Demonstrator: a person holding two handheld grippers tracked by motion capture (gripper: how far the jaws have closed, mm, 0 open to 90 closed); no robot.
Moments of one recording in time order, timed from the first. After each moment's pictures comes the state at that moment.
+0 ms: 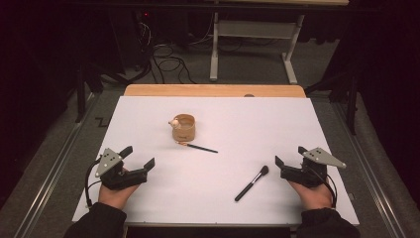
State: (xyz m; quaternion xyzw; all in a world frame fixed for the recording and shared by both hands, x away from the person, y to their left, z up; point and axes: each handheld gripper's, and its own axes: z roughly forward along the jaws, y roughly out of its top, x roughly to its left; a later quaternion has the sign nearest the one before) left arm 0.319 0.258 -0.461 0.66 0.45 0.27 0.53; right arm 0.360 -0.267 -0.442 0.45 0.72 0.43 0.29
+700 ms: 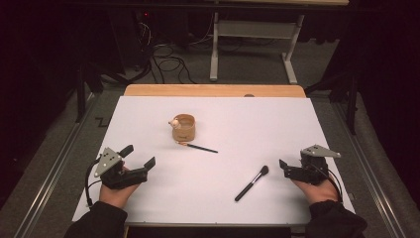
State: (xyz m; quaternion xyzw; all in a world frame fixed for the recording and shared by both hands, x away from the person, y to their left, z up) left arm 0.321 0.257 -0.460 0.66 0.45 0.26 0.54; right arm 0.374 -0.280 -0.451 0.48 0.77 0.34 0.25
